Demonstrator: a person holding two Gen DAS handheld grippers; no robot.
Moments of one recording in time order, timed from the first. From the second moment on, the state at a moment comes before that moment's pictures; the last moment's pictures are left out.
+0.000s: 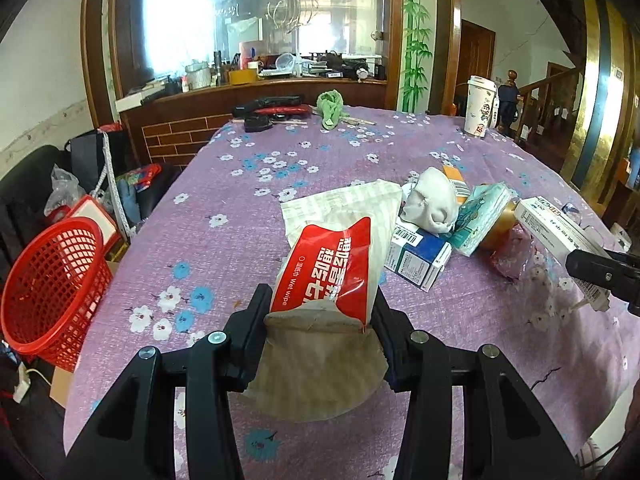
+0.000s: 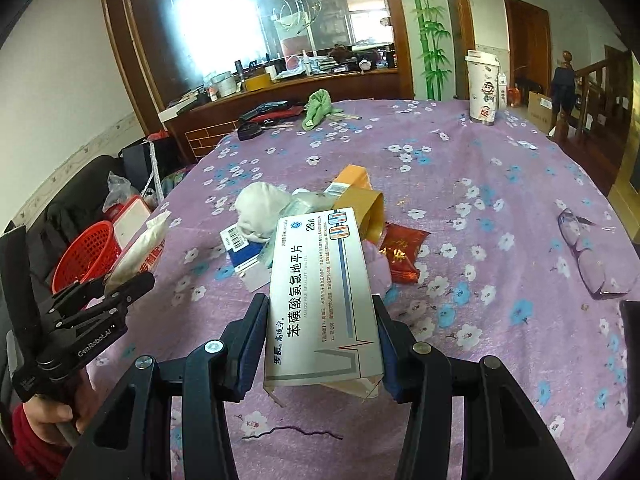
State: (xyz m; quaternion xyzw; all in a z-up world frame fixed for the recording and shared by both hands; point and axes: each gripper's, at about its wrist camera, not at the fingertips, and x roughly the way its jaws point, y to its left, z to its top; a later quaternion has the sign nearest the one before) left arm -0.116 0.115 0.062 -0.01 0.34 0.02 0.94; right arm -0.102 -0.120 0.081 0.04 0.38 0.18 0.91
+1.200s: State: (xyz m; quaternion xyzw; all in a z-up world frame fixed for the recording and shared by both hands) left arm -0.131 0.110 0.063 0.03 0.31 0.07 0.95; right arm -0.111 -0.094 0.081 0.02 0.39 0.20 0.90
